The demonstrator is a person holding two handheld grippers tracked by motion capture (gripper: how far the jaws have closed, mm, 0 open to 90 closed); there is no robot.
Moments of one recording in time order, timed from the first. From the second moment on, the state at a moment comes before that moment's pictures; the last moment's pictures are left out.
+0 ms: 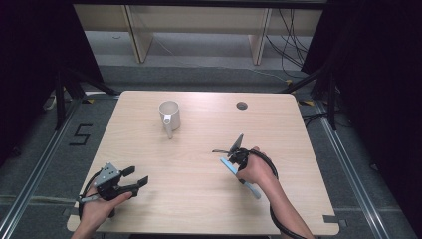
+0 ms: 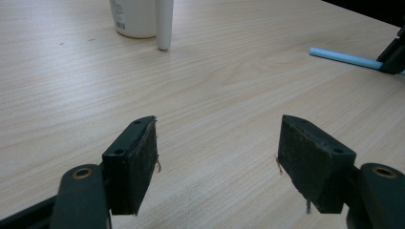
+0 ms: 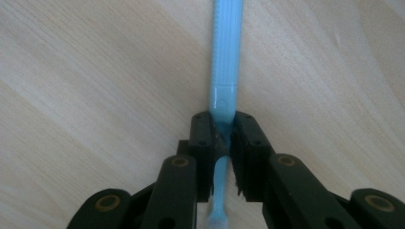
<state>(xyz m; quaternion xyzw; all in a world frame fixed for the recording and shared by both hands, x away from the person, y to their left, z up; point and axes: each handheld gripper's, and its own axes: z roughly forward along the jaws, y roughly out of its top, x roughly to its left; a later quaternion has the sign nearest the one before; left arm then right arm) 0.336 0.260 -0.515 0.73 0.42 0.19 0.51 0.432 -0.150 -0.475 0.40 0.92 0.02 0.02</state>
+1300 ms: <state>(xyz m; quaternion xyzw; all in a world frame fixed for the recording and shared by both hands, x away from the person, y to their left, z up) 0.347 0.225 -0.484 0.81 0.29 0.13 0.50 0.405 -0.154 -0.456 0.15 0.99 0.01 0.02</state>
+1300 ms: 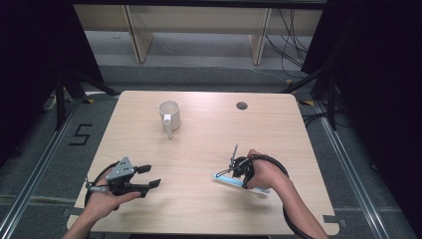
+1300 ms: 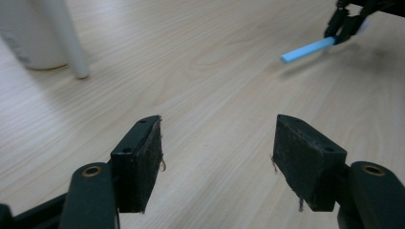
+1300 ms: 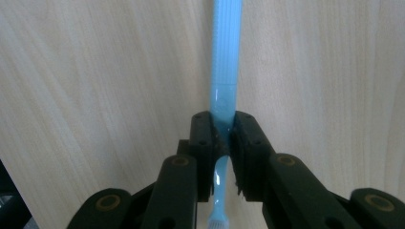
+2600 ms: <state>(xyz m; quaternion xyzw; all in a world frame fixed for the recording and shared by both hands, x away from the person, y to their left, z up) 0.369 0.140 -0.469 0.87 0.15 0.08 0.46 0.400 -0.126 -0.450 0.09 1.00 0.00 0.02</state>
